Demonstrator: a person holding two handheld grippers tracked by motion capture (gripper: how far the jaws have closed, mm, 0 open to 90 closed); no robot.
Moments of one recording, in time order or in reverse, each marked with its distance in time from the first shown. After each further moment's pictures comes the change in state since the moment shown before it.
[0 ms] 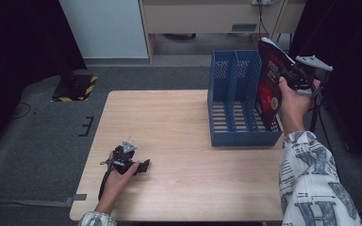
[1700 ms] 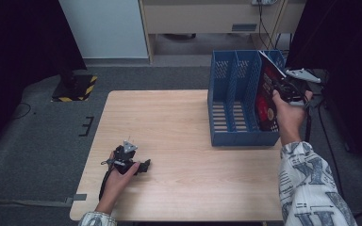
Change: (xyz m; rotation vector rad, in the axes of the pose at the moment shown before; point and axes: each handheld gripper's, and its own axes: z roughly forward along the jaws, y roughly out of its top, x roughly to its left) left arm -0.001 0.001 0.001 0.006 -0.004 0.011; right arm 0.008 -0.037 0.000 0.072 0.011 -0.061
